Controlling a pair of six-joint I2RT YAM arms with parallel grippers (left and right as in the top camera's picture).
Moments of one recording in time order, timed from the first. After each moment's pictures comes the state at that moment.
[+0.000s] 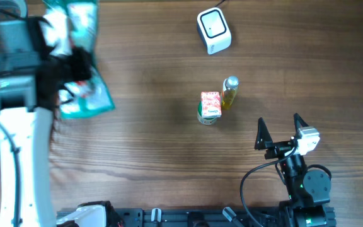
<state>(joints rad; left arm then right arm) 0.05 1.39 1.52 -1.04 0.16 -0.14 0.13 0.02 0.01 0.00 -0.03 0.13</state>
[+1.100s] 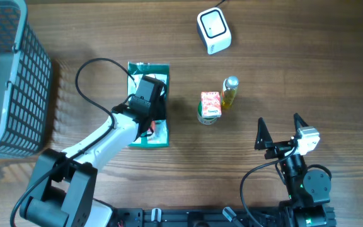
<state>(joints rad) -0.43 1.60 0.82 -0.27 -0.15 -0.47 0.13 0.02 0.01 0.00 -0.03 0.13</state>
